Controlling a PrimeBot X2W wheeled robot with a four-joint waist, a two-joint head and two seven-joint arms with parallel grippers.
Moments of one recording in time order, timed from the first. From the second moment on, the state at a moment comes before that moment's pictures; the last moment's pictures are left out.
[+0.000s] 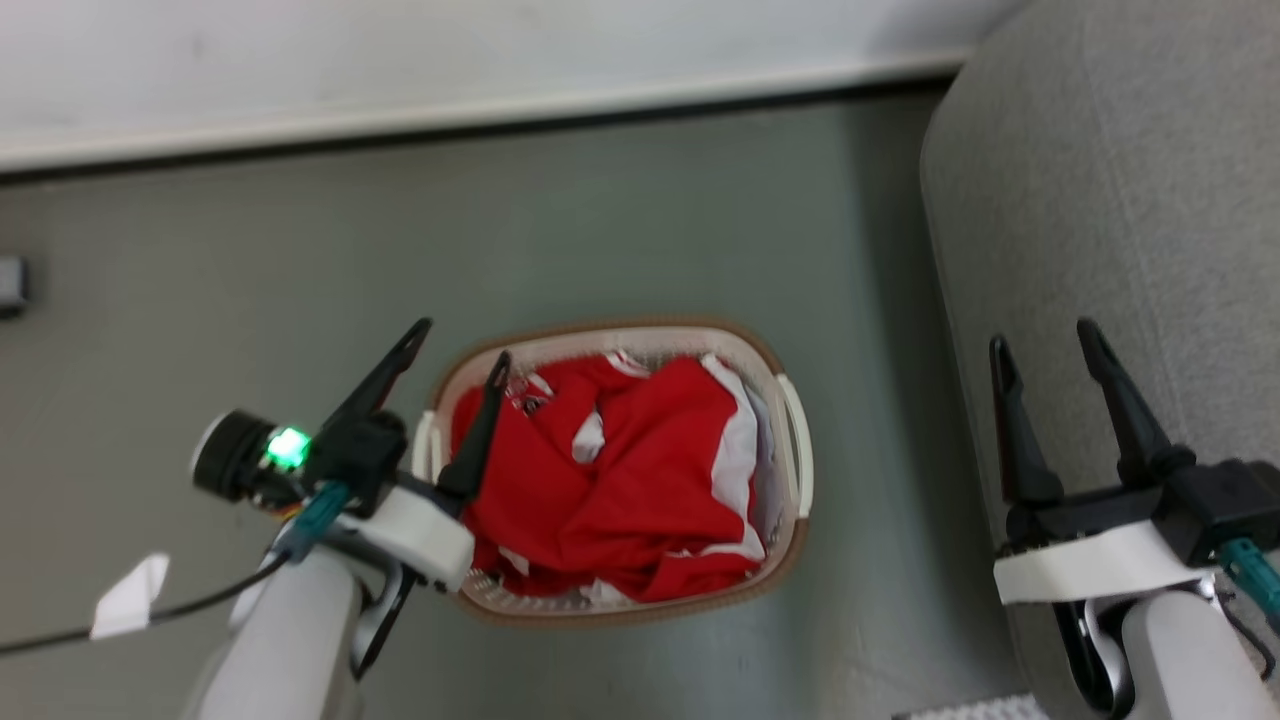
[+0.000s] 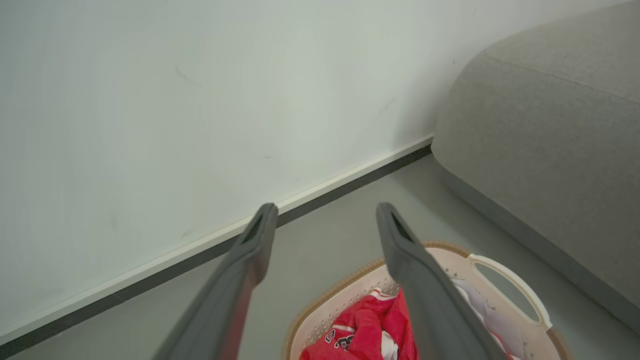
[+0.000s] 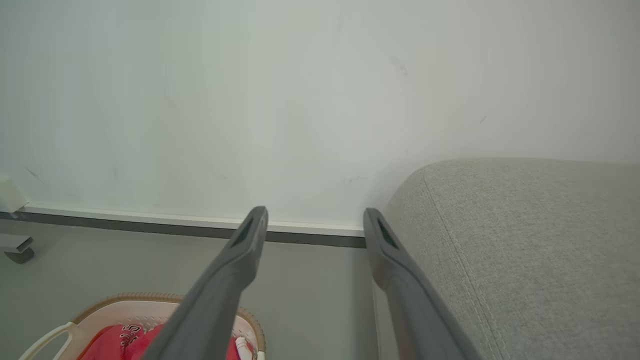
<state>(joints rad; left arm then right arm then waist) -0.44 0.19 -0.22 0.33 0.03 -0.11 -0.26 -0.32 -0.05 0.07 0.20 0.14 0.13 -0.26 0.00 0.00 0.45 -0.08</state>
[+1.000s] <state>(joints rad) -1.00 0.23 -0.67 0.96 -0.18 -0.13 -0.07 -0.47 -0.05 0.15 0.00 0.19 0.13 -0.26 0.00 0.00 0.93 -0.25</state>
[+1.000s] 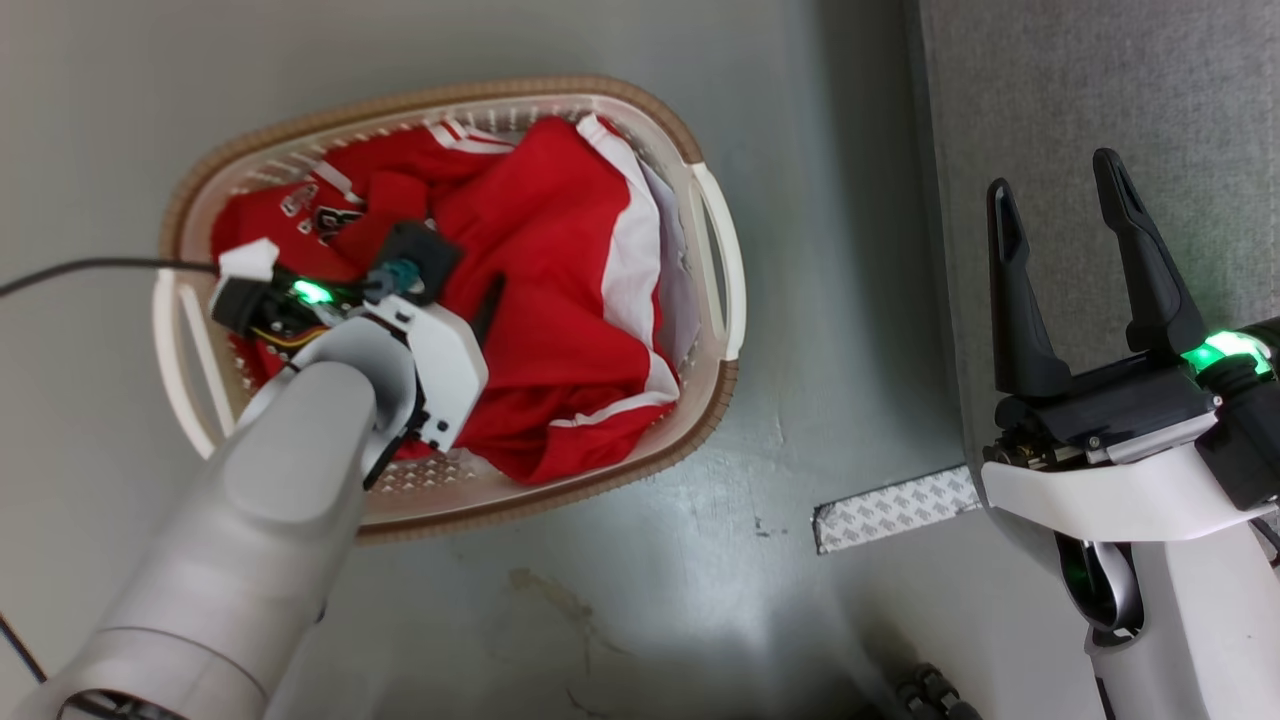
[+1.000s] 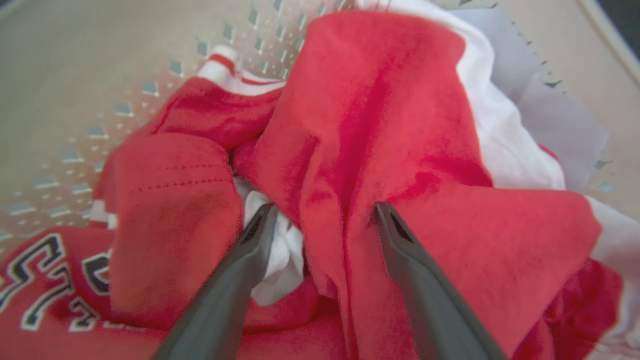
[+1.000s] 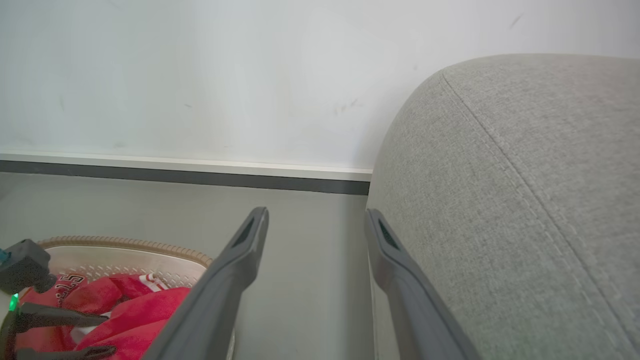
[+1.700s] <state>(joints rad) -1.00 0.23 -0.87 0.98 -0.44 -0.13 -0.16 -0.44 -0.05 0.12 0.03 0.18 0.13 -0.26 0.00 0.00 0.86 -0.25</state>
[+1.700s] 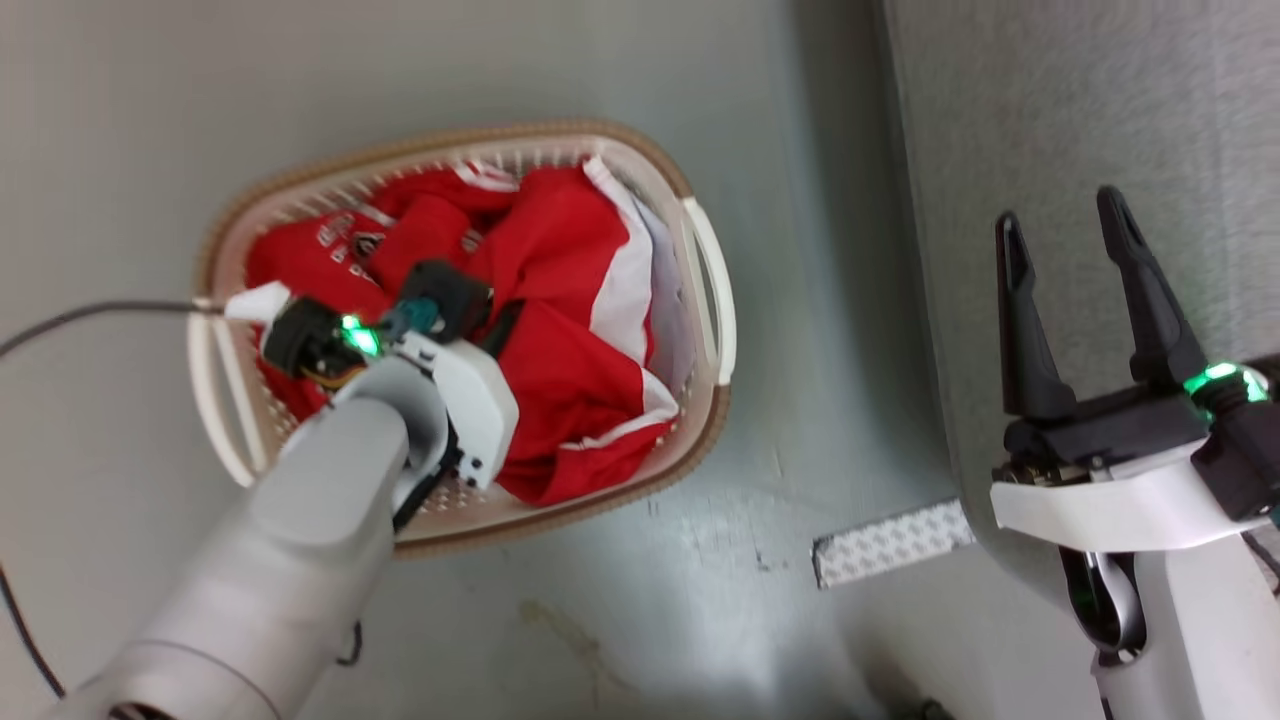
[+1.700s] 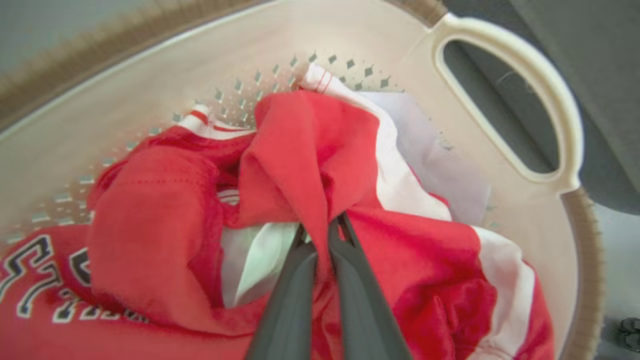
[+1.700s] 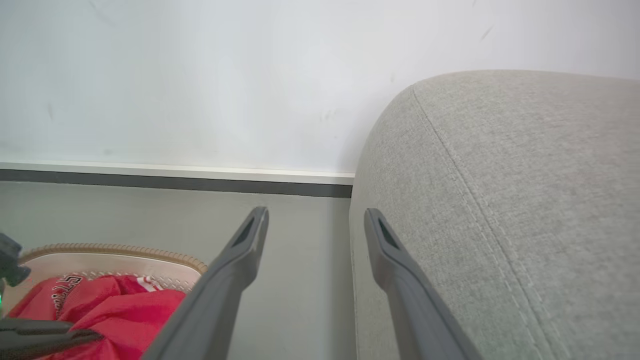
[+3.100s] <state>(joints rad) -0.35 0.40 -0.67 0.21 -0.64 0.16 -0.26 0.02 -0.05 0.01 0.20 0.11 0.13 -0.26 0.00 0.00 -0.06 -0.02</state>
